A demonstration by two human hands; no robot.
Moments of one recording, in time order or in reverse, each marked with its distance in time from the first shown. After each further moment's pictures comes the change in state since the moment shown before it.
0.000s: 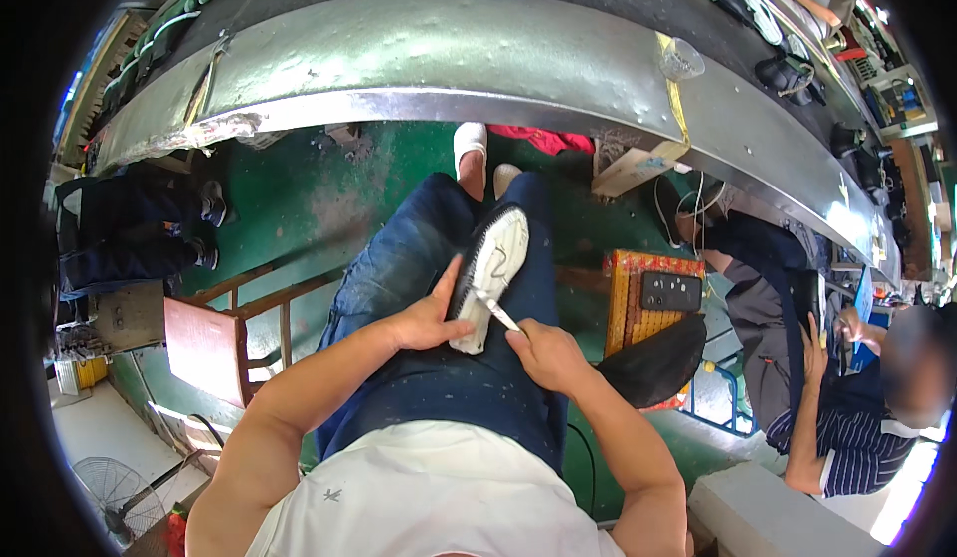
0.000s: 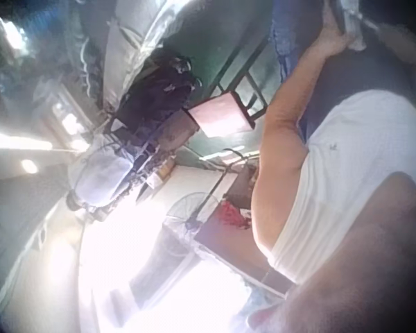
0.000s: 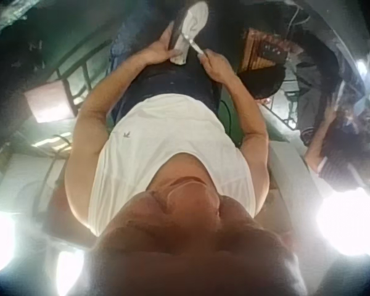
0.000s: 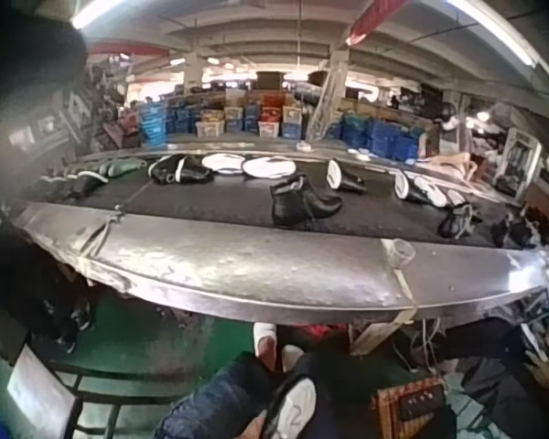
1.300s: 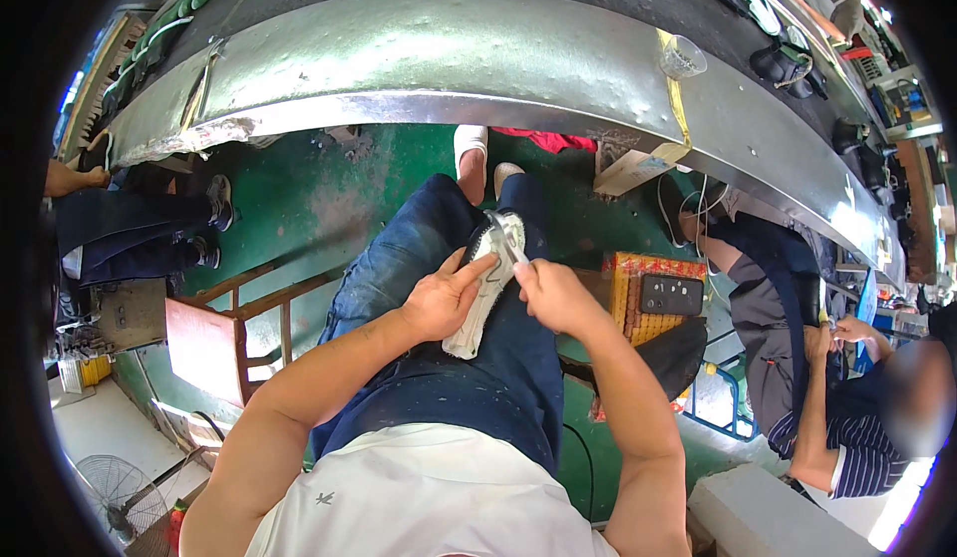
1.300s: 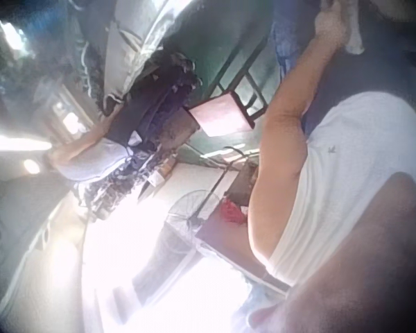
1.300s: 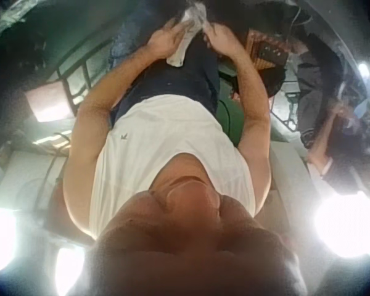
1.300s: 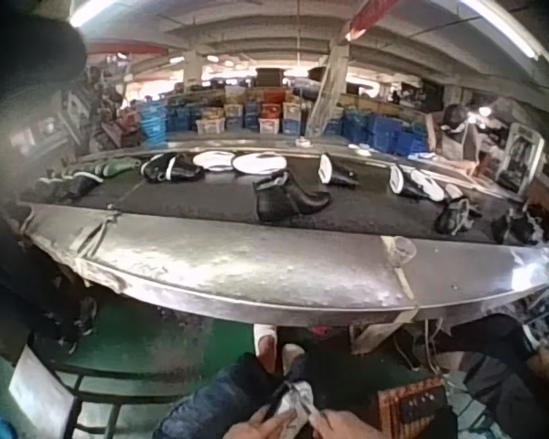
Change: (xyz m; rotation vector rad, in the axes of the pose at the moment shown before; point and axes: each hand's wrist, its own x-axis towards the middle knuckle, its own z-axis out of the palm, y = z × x) left_hand 0.028 0.037 0.008 0.488 0.268 0.041; right_hand 0.065 -0.007 -0.062 0.328 0.012 0.060
